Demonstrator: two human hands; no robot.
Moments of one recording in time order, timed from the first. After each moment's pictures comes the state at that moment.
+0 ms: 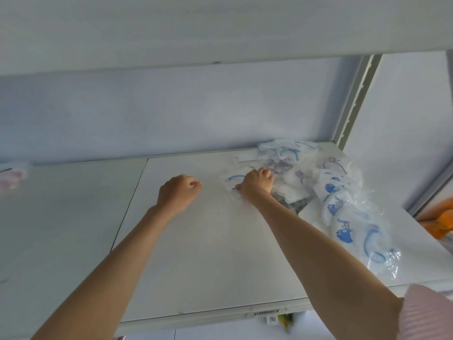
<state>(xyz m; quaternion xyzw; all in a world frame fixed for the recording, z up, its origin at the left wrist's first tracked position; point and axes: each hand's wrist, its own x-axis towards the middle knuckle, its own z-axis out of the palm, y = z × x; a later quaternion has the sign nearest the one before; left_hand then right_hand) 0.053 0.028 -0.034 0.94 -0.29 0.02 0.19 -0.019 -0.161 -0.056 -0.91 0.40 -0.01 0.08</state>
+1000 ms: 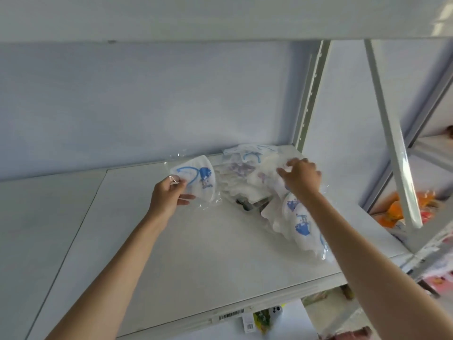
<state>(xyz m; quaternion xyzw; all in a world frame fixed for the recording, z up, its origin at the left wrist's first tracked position) 0.008 -0.024 -0.040 0.71 -0.22 -0.15 0.65 -0.171 -0.269 -0.015 -0.85 0.47 -0.20 0.14</state>
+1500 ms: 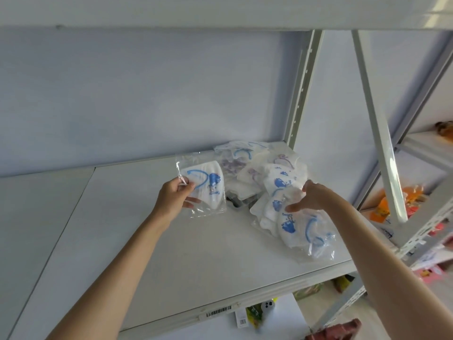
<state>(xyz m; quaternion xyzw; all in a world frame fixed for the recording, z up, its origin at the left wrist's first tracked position) -0.017 -0.045 -0.045 0.72 -0.27 -0.19 0.61 -0.234 -0.309 -0.039 -0.85 0.48 0.08 0.21</state>
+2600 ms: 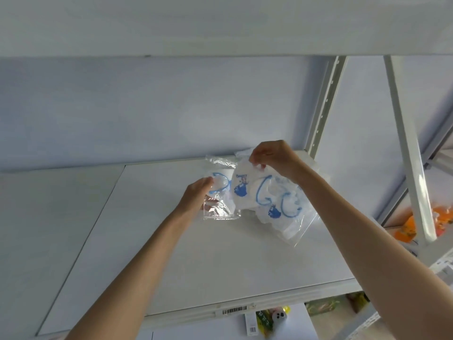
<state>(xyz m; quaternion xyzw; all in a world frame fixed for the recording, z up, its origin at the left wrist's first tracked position) -0.030 -0.039 -0.027 0.68 -0.20 -0.26 0.65 -0.132 -0.236 0.046 -0.86 0.15 -0.21 0.44</state>
